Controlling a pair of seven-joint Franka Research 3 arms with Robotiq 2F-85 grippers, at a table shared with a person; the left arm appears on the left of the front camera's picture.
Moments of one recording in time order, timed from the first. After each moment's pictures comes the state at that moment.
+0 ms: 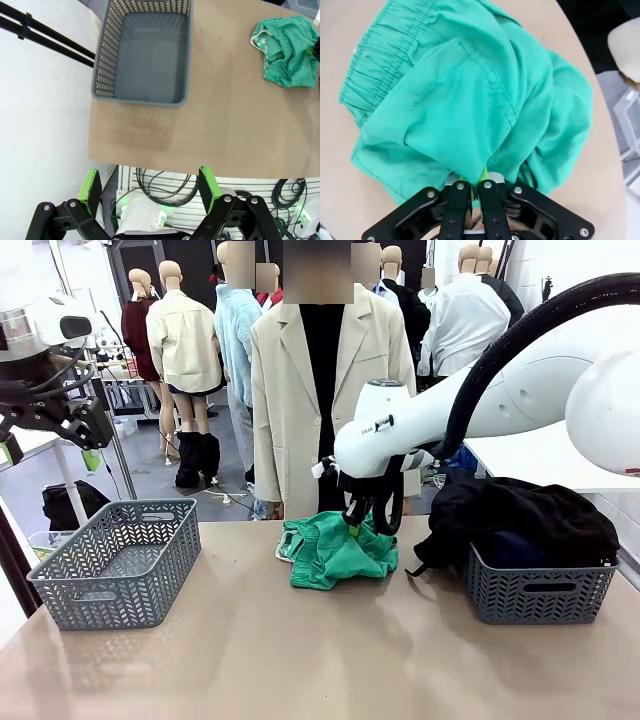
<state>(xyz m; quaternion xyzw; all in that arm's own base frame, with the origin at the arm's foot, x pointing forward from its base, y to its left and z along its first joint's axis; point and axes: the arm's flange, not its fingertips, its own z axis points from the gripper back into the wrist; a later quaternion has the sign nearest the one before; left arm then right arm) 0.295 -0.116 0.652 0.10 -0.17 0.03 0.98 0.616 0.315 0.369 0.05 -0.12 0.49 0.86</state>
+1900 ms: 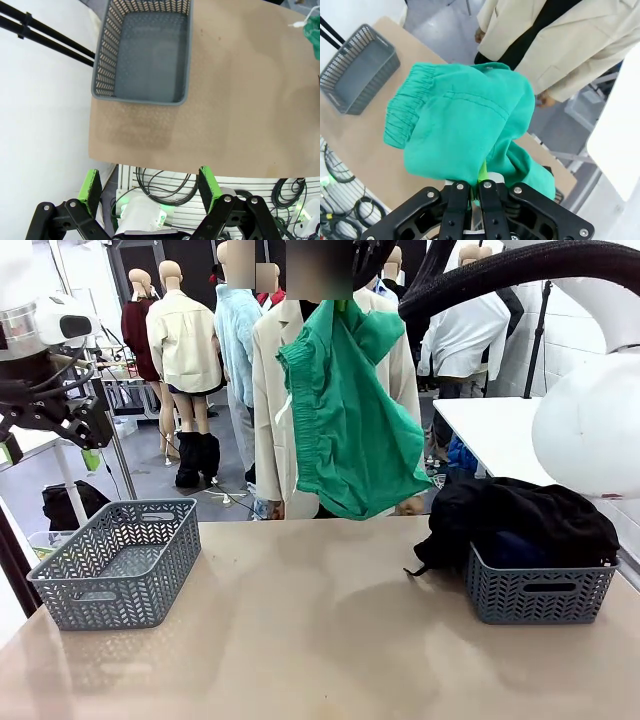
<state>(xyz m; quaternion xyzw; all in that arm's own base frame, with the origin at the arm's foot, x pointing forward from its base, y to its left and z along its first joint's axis) 0.295 -0.116 0.653 0.10 -0.17 0.03 0.98 0.539 0.317 0.810 0.03 -0.27 0.36 0.89</state>
